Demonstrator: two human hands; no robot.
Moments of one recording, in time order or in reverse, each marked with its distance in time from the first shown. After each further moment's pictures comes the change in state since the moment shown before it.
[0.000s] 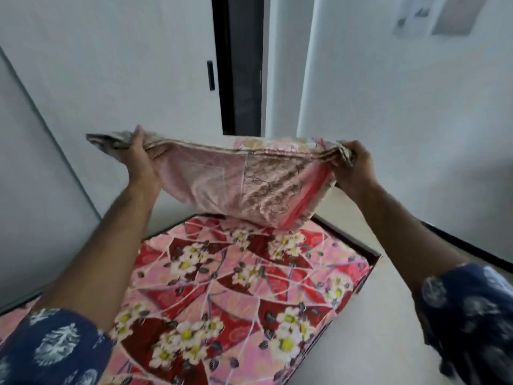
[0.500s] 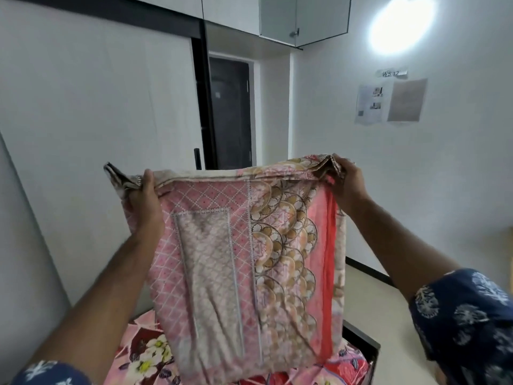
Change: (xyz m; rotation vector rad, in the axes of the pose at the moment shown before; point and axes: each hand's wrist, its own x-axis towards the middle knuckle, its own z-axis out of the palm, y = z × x) left_hand 0.021 -0.048 0.172 0.145 0.035 0.258; right_hand 0.159 -0.055 -0.139 0.688 -0.038 -0.029
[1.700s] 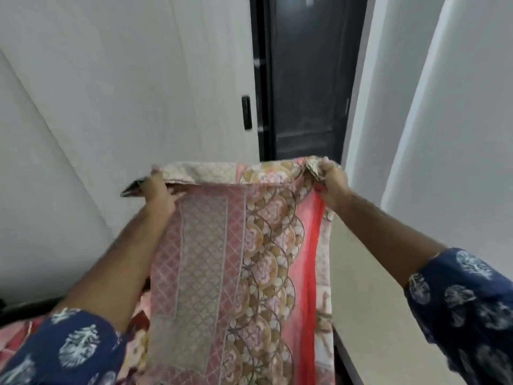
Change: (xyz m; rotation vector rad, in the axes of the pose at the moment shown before) left_hand 0.261 -0.285 0.196 0.108 0.430 -0.247; right_hand 0.539 0.348 -0.012 -0.063 -0.247 0.559
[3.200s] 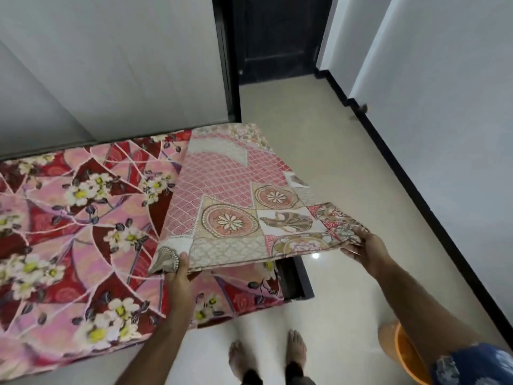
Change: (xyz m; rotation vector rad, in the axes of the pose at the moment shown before) left_hand -0.490 -0.407 -0.165 0.445 0.340 -0.329; right_hand -0.296 0.210 -0.494 -0.258 0.312 0.698
